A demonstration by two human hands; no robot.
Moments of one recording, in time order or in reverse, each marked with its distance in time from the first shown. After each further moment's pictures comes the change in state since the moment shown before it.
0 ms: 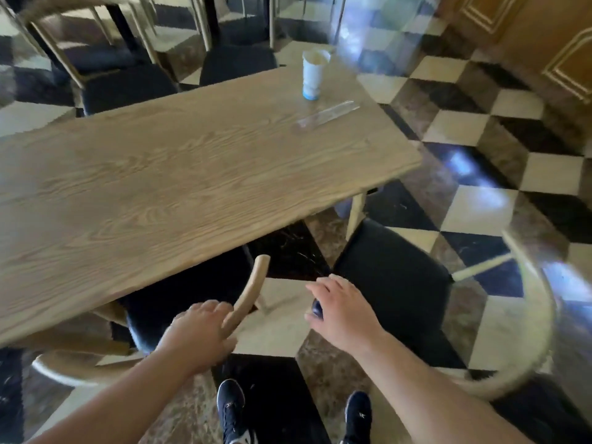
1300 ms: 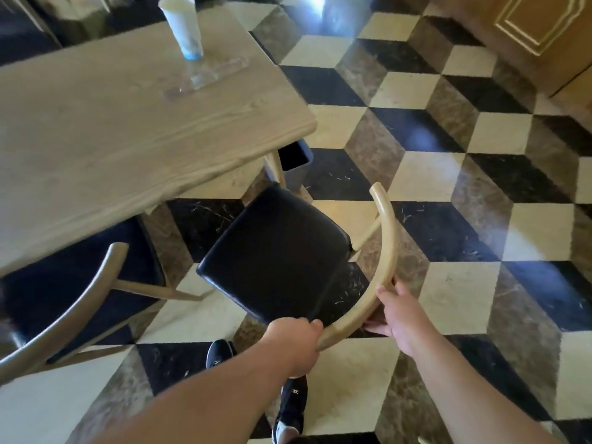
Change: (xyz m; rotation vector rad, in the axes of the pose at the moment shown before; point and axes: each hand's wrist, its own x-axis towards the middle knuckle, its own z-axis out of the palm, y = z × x) left_hand 0.075 0.424 0.082 0.141 -0.245 0.395; right_hand -0.150 0.334 -0.019 1.329 0.168 1.106
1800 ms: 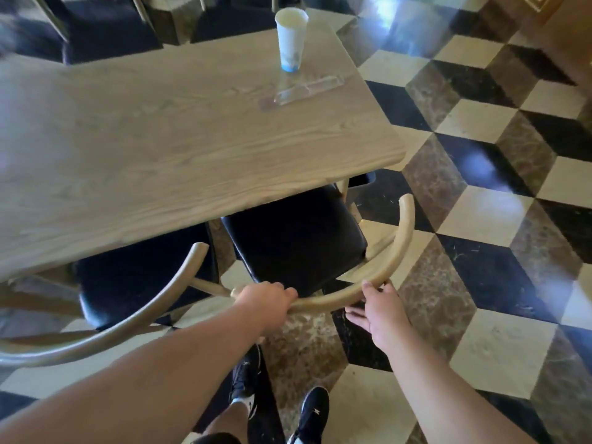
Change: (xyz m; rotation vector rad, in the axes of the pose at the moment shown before) left_hand -0.043 -0.193 -0.050 0.016 0.089 -0.214; right_hand -0.014 -0.054 0.187 0.085 -0.090 0.006
